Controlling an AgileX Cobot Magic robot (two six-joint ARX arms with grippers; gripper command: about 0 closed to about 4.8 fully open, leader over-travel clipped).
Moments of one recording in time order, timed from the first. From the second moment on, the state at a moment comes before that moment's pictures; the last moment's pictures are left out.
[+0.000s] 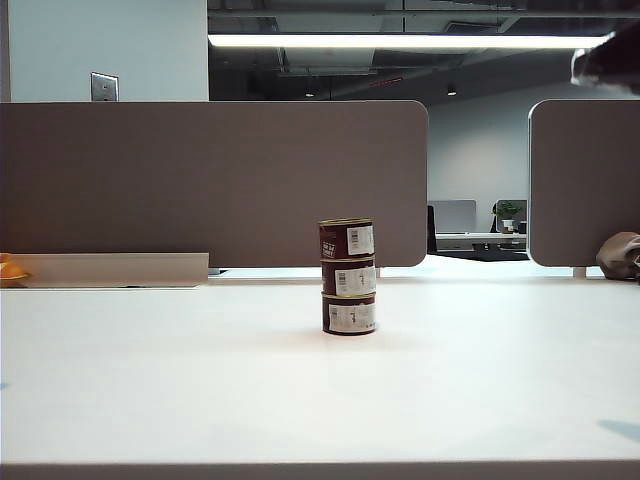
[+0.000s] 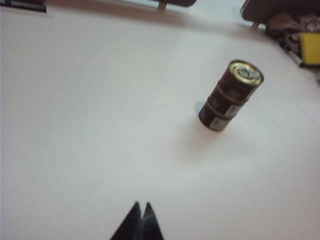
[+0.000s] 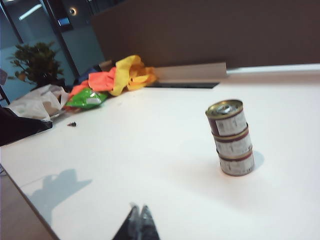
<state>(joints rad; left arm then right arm) -0.29 0.31 0.24 -0.23 0.18 -0.24 0.71 0.00 0.06 0.00 -0.08 0.26</state>
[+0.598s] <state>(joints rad) -0.29 0.31 0.05 -0.03 0.18 -0.17 0.71 0.00 0.06 -0.24 0.02 0.26</state>
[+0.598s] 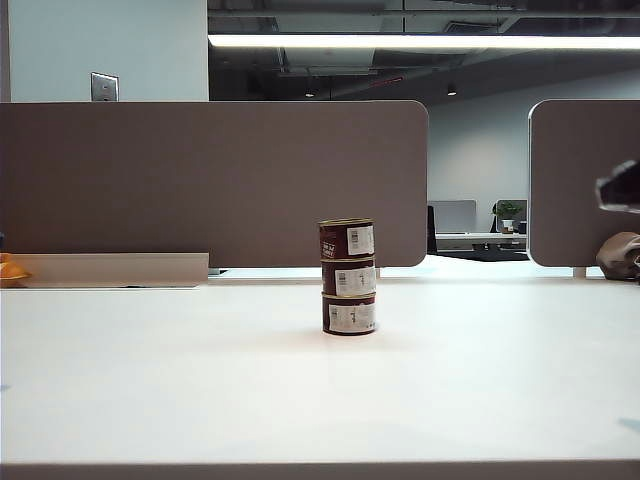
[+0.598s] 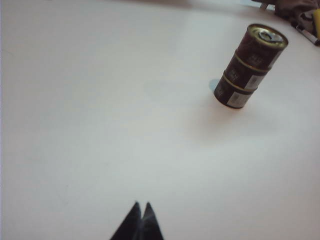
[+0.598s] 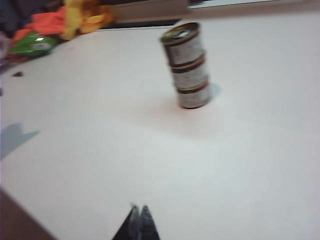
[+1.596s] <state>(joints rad) -0.29 0.31 0.01 -0.03 0.18 -0.13 0.71 0.00 0.06 -0.34 0.11 0.11</state>
